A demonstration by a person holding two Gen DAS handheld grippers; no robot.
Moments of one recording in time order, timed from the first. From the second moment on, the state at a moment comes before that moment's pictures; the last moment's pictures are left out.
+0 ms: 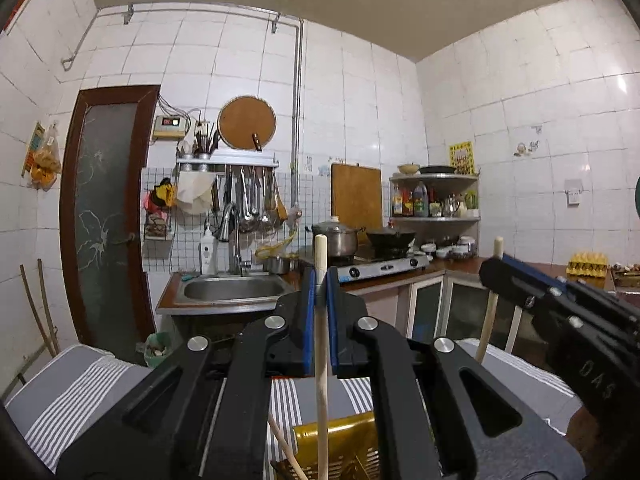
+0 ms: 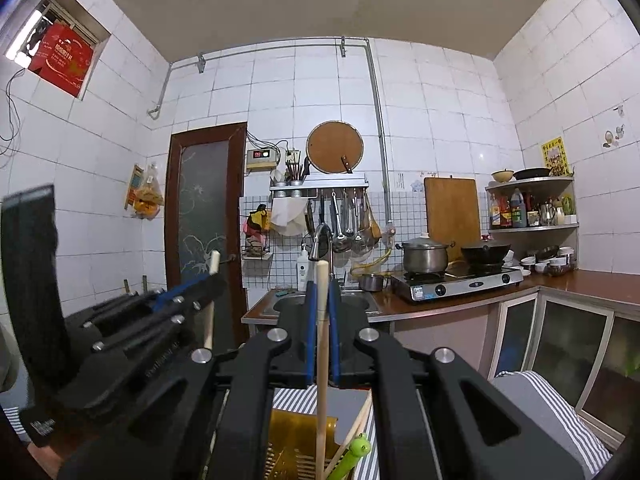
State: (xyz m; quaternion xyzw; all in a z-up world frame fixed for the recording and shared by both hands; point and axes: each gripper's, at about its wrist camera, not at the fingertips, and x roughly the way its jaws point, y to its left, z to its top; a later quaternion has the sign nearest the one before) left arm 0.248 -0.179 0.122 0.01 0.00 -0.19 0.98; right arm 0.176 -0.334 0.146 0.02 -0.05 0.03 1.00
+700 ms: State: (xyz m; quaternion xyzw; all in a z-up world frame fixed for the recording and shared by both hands) left arm 0.274 -0.185 0.103 0.02 0.06 -0.18 0.98; right arm 0.200 -0.338 0.131 0.02 -0.01 0.03 1.00
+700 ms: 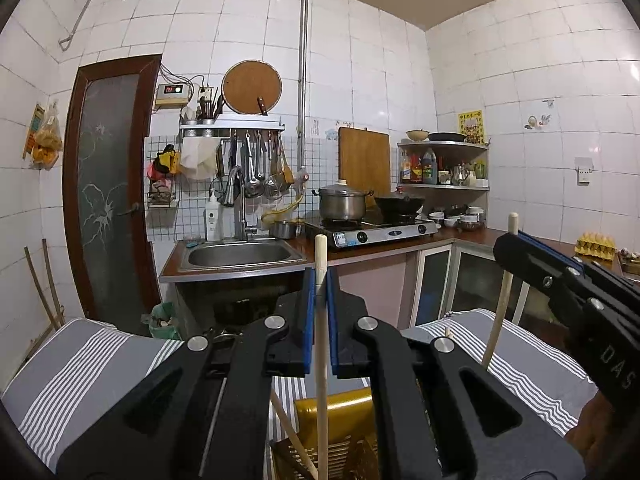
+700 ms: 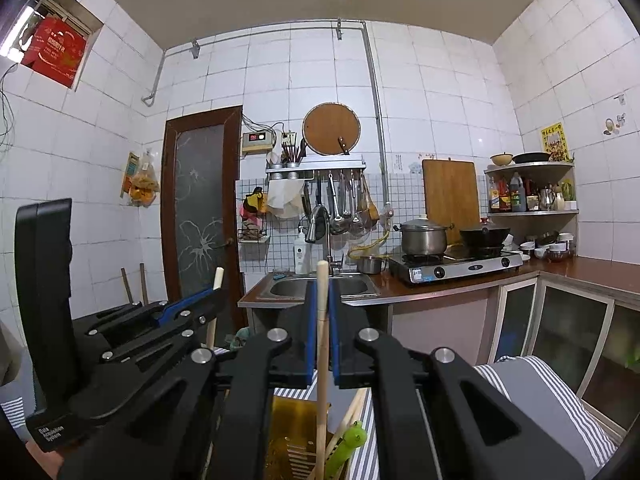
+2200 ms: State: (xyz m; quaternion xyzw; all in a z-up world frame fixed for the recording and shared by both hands) left arm 0.247 -0.151 0.145 -0.02 0.07 -0.15 0.99; right arm 0.173 -0.377 0.154 0.07 0.01 -0.02 1.00
